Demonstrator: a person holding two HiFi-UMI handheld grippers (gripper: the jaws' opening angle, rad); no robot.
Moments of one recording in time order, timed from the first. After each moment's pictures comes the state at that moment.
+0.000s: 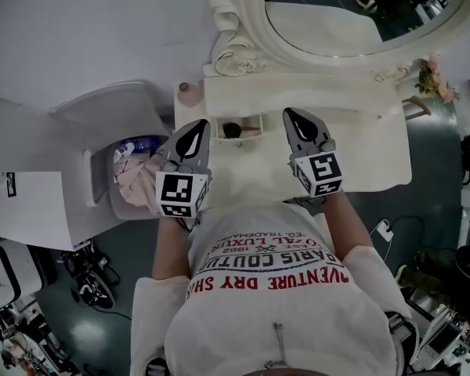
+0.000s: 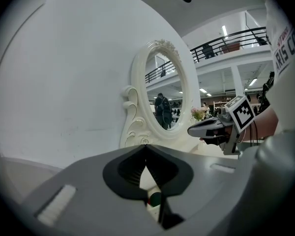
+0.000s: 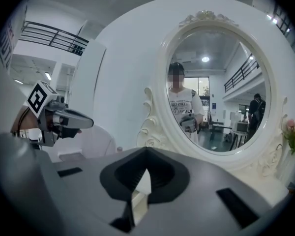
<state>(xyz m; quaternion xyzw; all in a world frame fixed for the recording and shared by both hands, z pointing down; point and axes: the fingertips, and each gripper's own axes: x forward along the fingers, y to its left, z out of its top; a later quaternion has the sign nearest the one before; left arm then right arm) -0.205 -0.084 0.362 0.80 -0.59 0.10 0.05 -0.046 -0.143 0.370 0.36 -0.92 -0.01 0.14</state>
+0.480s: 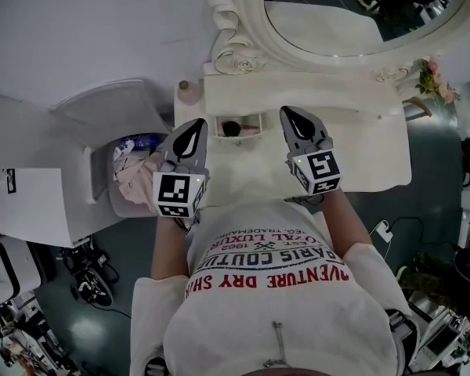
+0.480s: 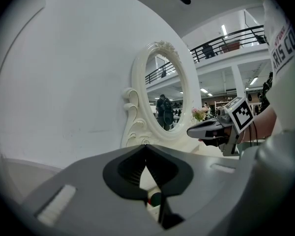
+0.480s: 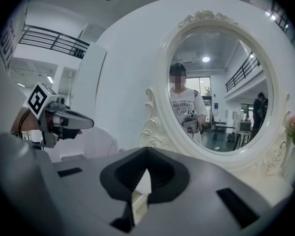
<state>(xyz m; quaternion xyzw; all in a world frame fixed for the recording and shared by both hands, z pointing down) -0.207 -0.081 0.357 0.80 -0.59 0.10 0.04 -0.051 -0.145 0.369 0.35 -0.93 0.00 0.13</state>
